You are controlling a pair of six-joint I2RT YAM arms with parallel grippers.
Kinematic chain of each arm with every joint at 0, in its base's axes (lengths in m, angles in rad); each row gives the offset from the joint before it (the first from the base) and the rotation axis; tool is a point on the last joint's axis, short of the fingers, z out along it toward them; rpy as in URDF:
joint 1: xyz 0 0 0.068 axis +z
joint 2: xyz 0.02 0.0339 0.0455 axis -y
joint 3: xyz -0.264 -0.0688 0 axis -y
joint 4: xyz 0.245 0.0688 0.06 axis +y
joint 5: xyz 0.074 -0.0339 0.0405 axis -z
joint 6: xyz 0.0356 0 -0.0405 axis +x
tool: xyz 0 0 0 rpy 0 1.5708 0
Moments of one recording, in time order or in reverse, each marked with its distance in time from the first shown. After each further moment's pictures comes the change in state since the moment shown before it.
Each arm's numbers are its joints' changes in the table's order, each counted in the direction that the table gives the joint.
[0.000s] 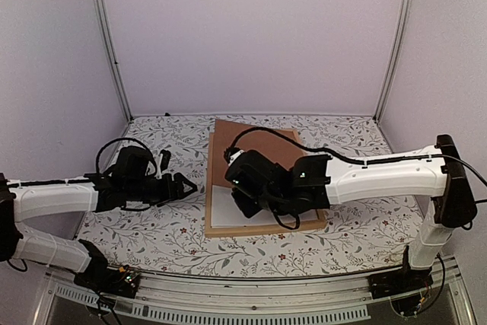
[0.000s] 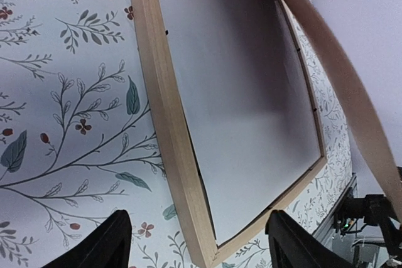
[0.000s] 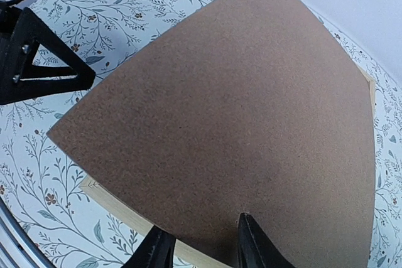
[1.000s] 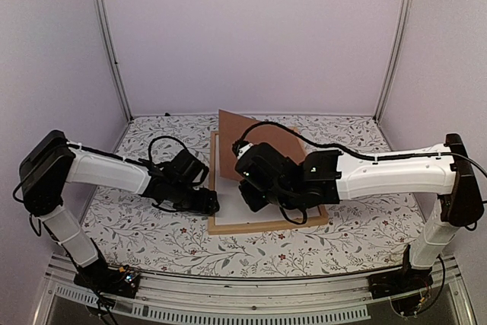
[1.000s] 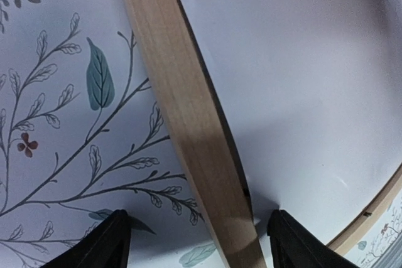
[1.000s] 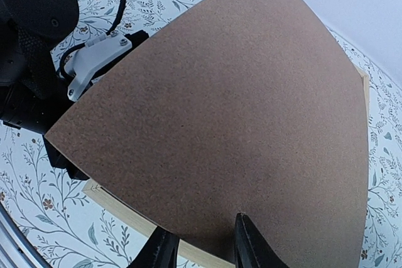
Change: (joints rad) left arm -0.198 -0.490 0.314 0.206 -0.230 0.137; right arm -0.031 0.059 -0.047 -0.024 -0.008 0.000
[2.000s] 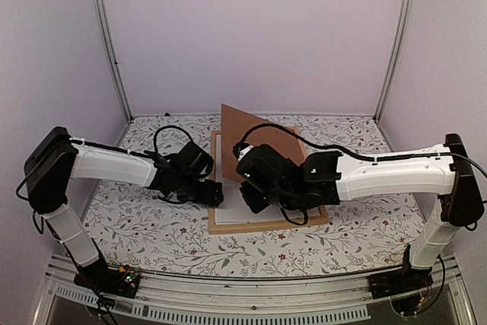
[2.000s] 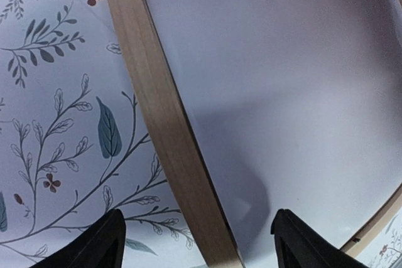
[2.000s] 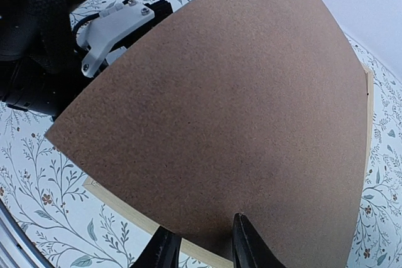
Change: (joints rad) left arm -0.014 -0.031 0.112 0.064 -0.105 0.024; right arm -0.003 0.002 -0.015 -0.004 -0.018 0.001
